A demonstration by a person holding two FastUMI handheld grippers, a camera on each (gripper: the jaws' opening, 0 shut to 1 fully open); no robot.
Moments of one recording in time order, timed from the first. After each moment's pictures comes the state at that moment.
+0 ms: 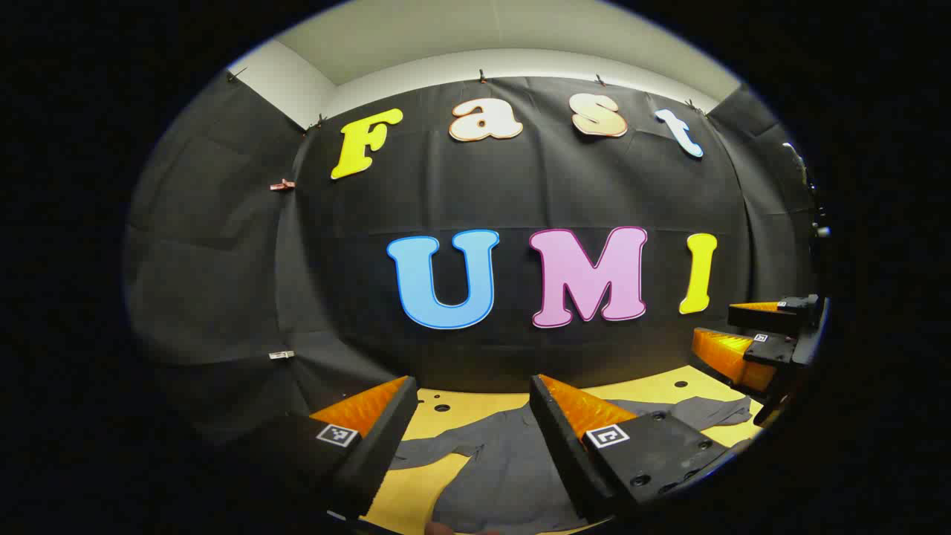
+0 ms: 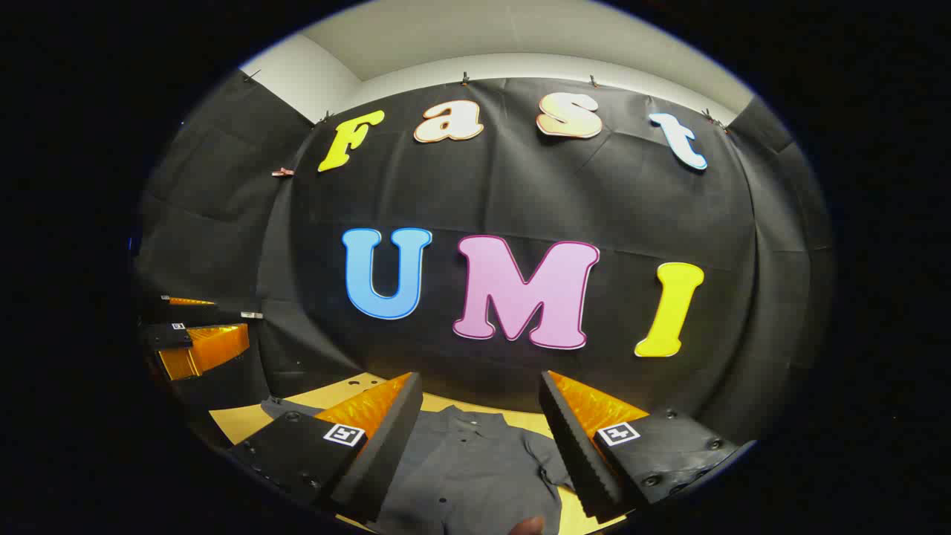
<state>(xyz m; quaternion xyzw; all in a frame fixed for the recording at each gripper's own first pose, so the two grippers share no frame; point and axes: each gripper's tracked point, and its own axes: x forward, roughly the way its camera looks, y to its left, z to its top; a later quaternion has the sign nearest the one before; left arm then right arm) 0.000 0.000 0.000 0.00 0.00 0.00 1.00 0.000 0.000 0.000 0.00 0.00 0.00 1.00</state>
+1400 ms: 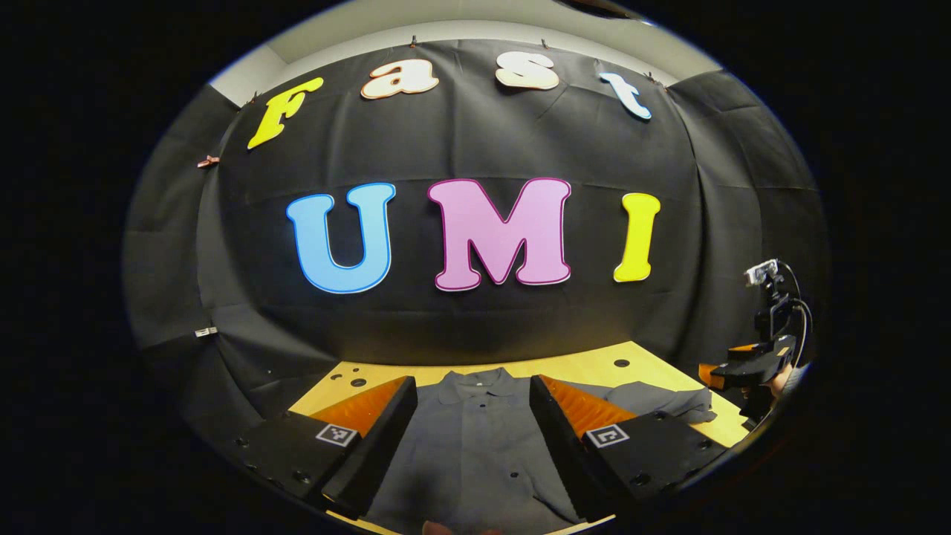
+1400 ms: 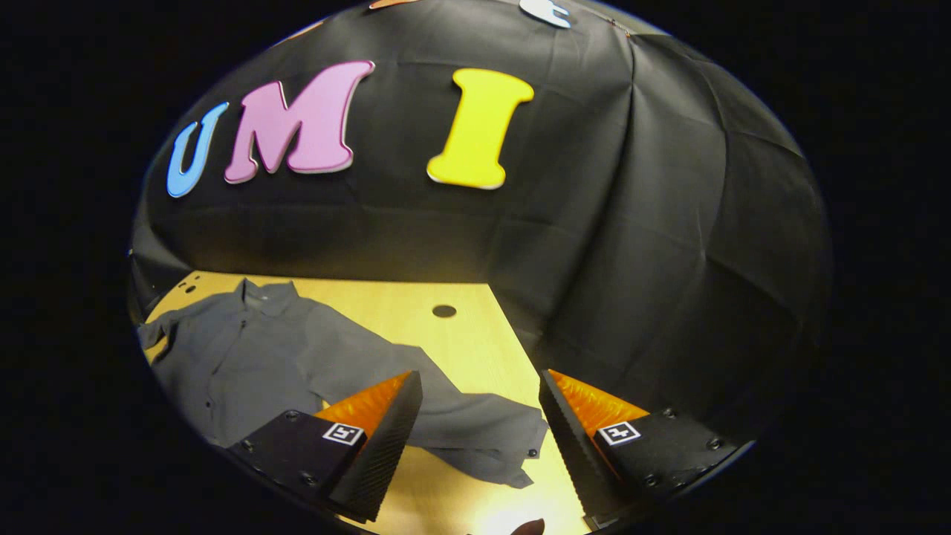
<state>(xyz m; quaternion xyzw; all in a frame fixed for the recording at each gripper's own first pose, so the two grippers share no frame) 0.041 -0.170 -0.061 0.01 0.08 -0.09 0.99 -0.009 -0.357 -0.304 0.02 0.27 -0.23 0.93</state>
